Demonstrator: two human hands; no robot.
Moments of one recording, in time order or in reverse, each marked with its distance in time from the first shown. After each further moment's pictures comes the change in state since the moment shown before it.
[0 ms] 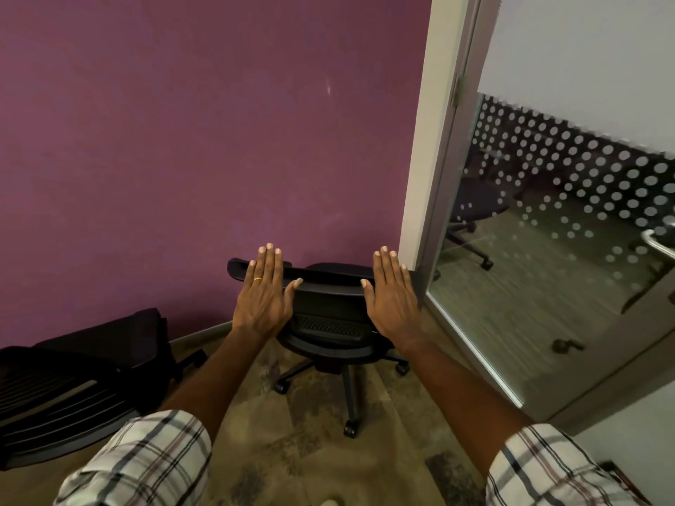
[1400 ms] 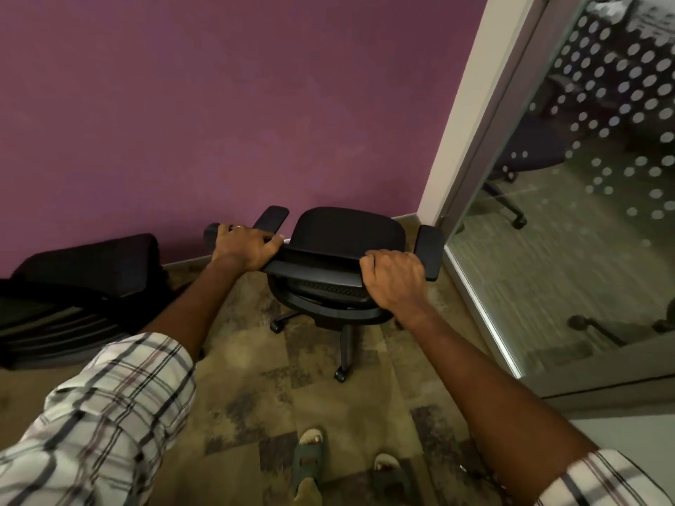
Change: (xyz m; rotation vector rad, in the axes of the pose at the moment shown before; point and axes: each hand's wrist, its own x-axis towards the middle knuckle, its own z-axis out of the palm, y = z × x) left_hand 0.131 -0.075 0.091 0.096 -0.520 -0.142; right_hand 0.066 0.003 0.075 -0.092 -0.083 0.044
